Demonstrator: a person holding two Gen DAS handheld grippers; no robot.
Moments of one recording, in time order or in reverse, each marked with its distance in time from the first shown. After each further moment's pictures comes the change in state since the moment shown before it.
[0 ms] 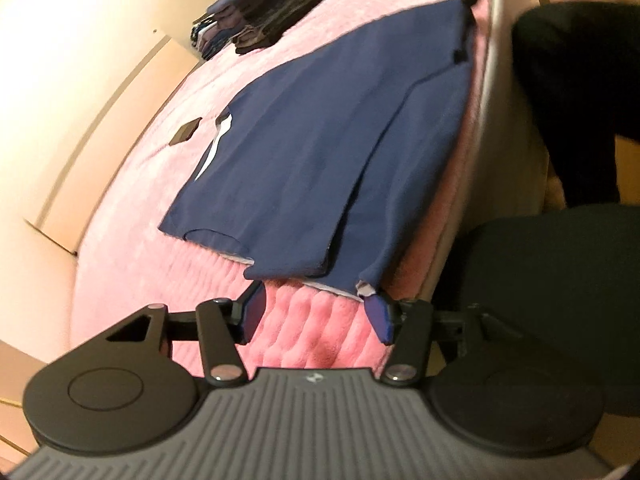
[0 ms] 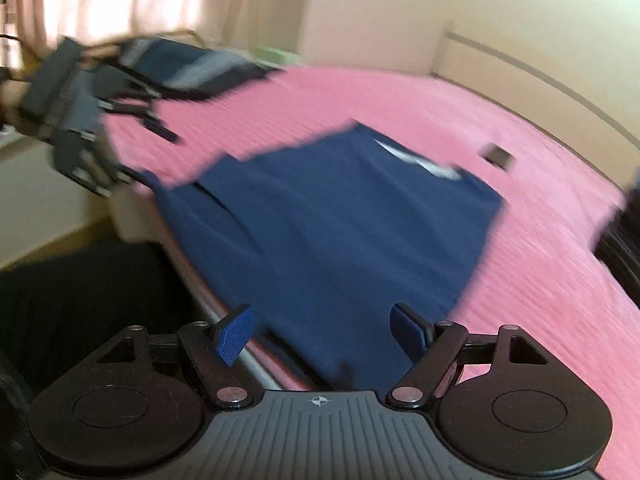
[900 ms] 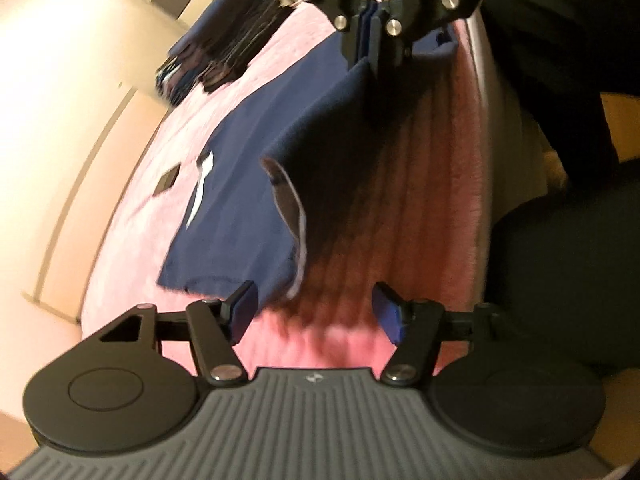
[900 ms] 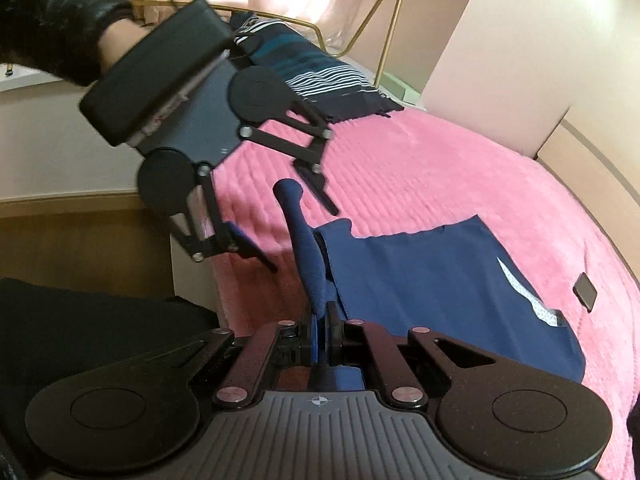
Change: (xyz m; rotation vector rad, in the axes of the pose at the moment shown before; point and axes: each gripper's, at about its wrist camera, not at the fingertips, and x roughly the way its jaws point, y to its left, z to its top) left arm 0.033 0.009 0.004 0.246 -0.090 -0.016; right arm 0.084 0.071 0.073 -0.338 -0.019 0.123
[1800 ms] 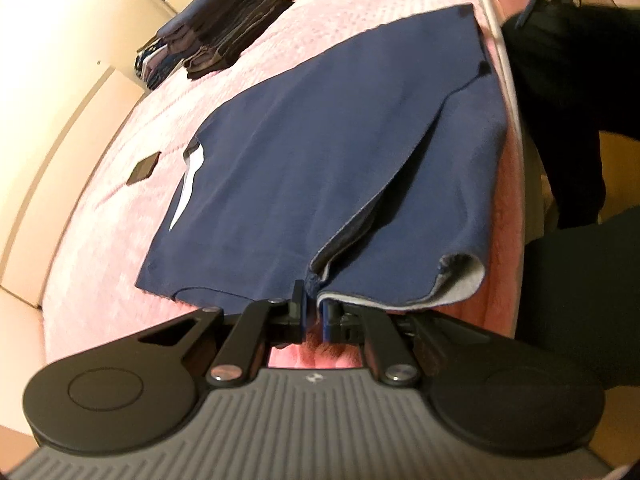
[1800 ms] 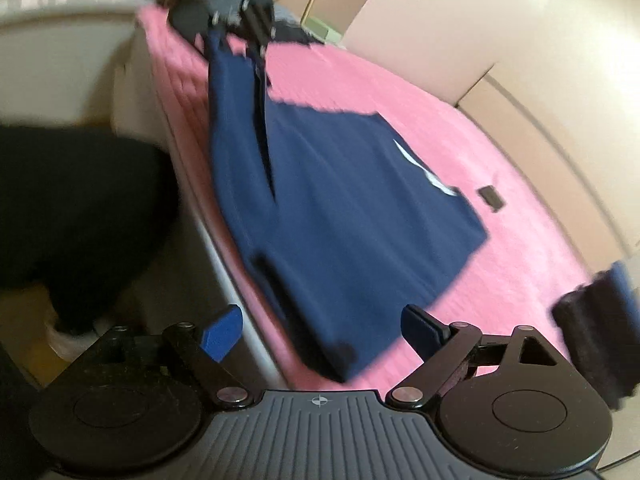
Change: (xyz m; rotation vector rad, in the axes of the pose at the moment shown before) left arm 0.026 0.055 0.013 -0.126 0.018 -0.135; right arm -0.100 0.013 -0.134 -0.028 0.158 -0.291
